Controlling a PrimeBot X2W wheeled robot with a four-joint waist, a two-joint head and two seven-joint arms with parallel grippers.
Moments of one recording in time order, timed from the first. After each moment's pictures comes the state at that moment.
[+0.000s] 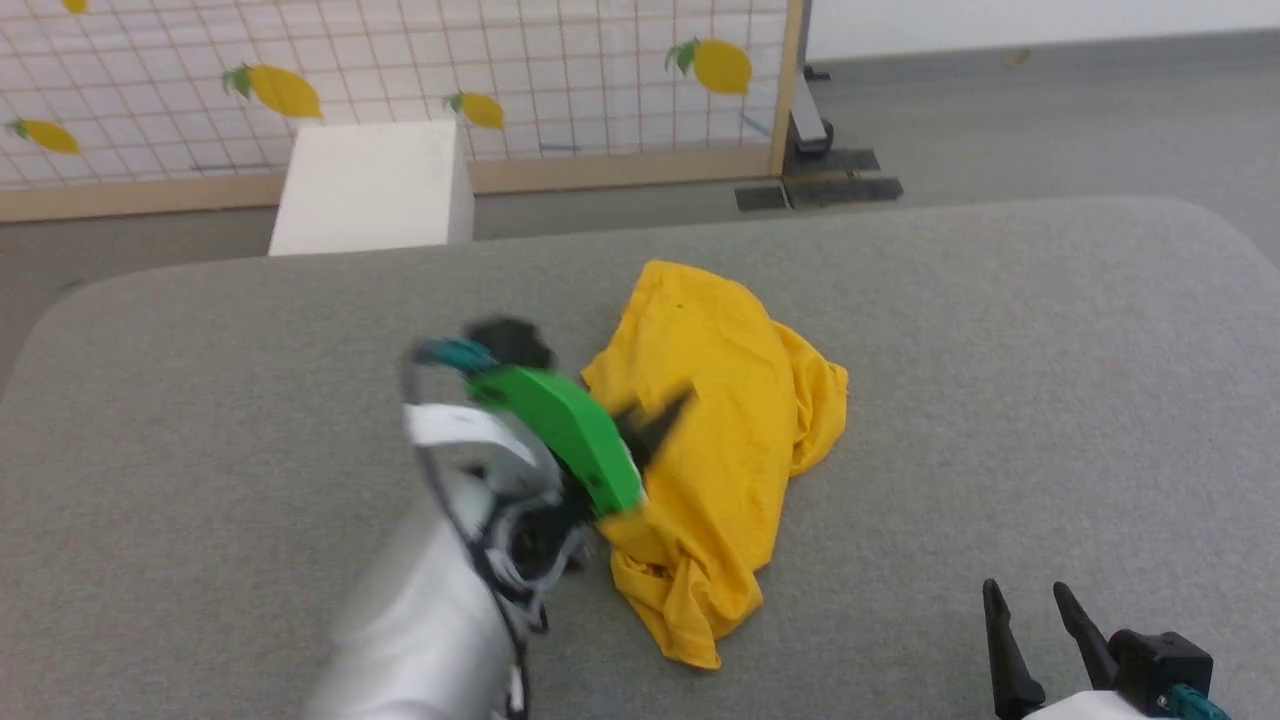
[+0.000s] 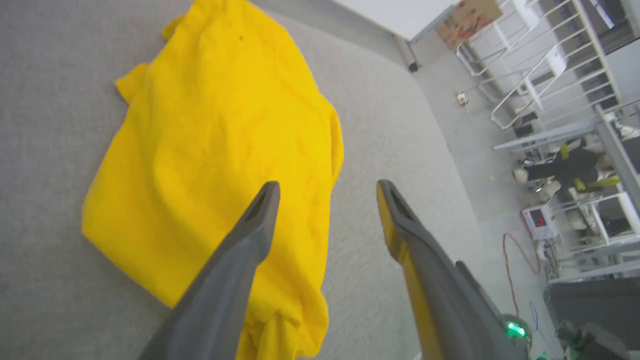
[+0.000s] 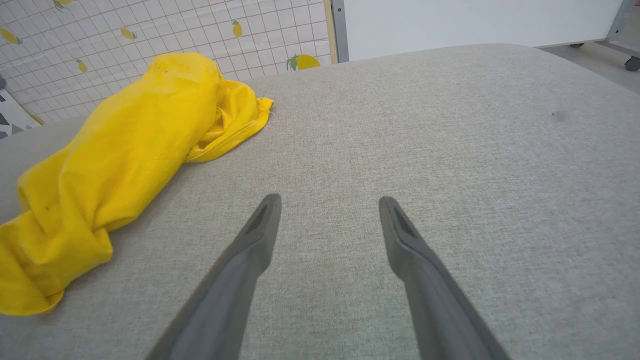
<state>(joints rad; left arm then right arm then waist) -0.52 0.05 -0.46 0.48 -0.97 -0.01 0.36 0.08 -0.05 -0.07 0.36 0.16 0.13 -0.26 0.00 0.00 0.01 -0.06</state>
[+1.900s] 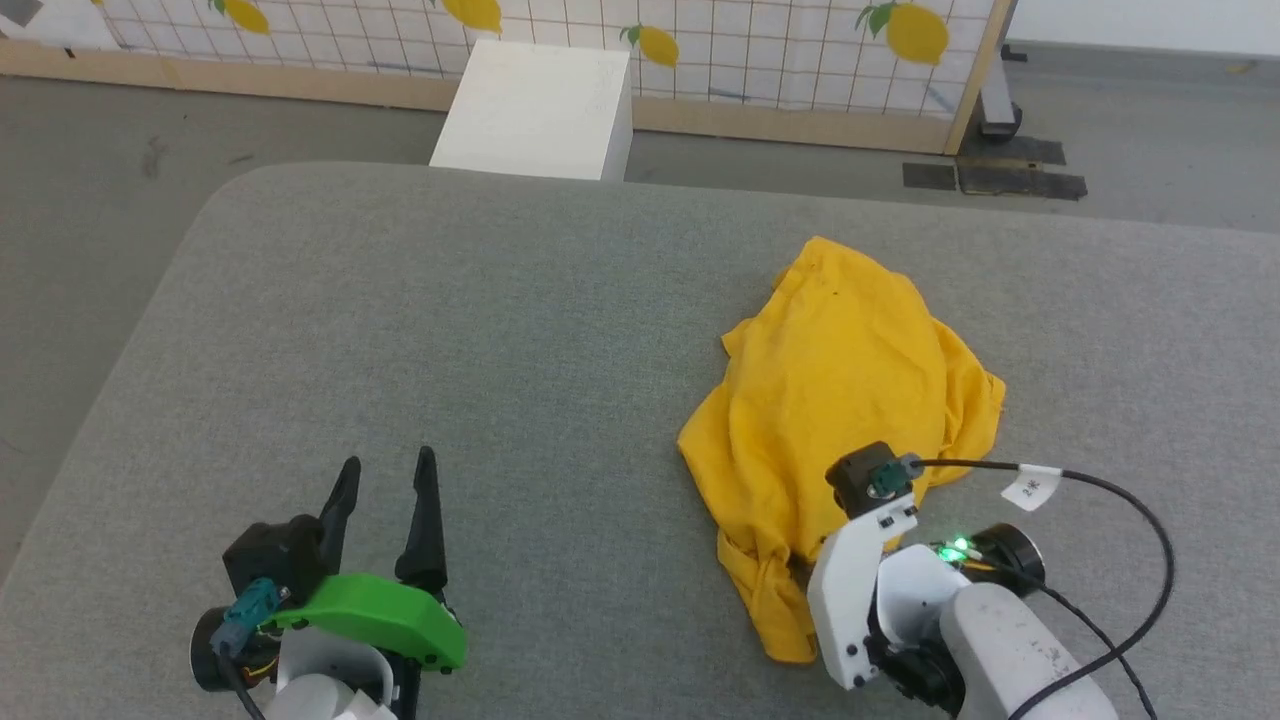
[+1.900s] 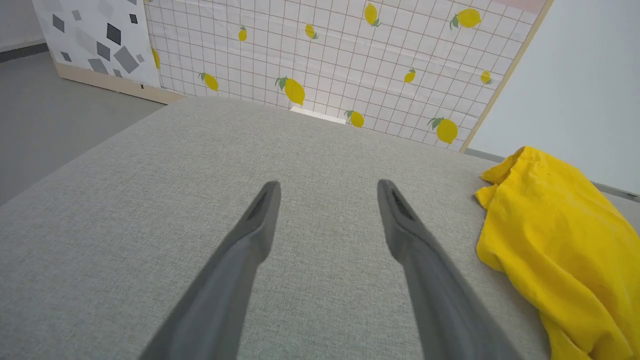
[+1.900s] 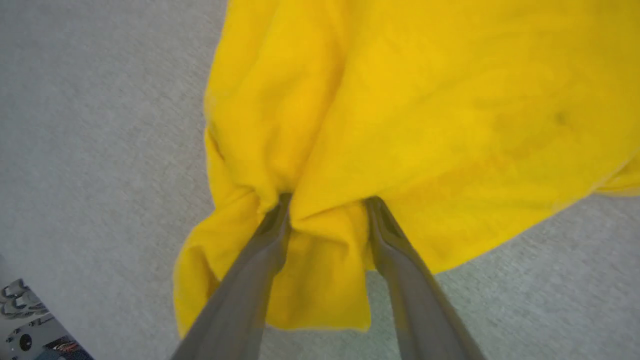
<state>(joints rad) -0.10 0.28 -0.34 0.15 -0.58 0.19 -0.25 -0.31 -0.05 0.33 0.50 0.19 0.13 0.51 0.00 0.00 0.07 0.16</state>
